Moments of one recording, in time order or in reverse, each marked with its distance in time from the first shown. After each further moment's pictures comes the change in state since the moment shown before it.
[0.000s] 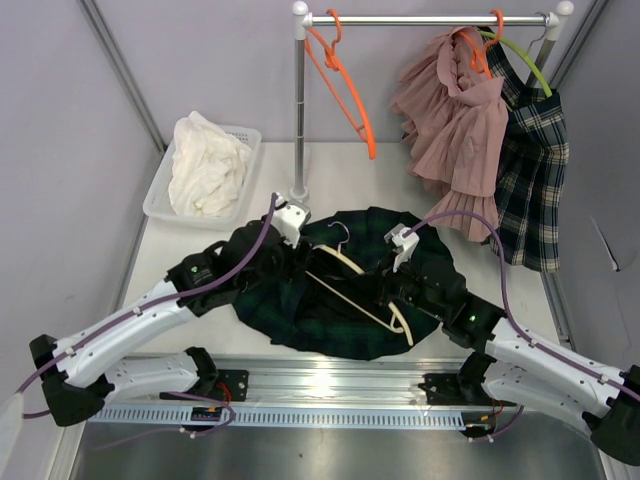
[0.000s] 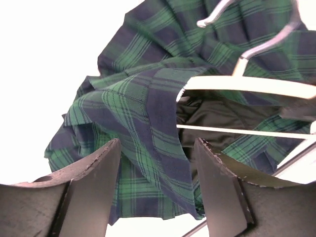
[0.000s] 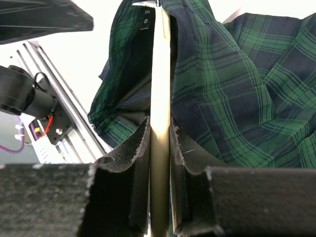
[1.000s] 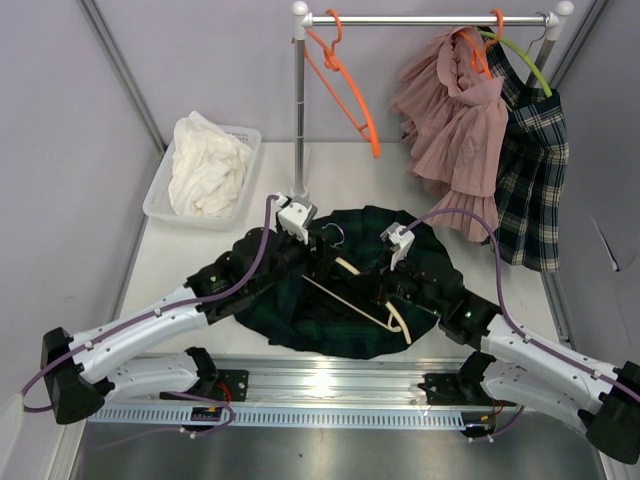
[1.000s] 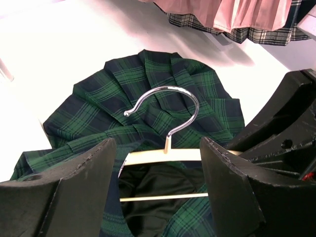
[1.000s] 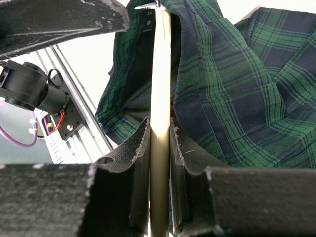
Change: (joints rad) left arm -0.018 -0.010 -0.184 0.520 0.095 -0.052; right arm -0.055 0.039 -0.008 0.053 -0.126 0.021
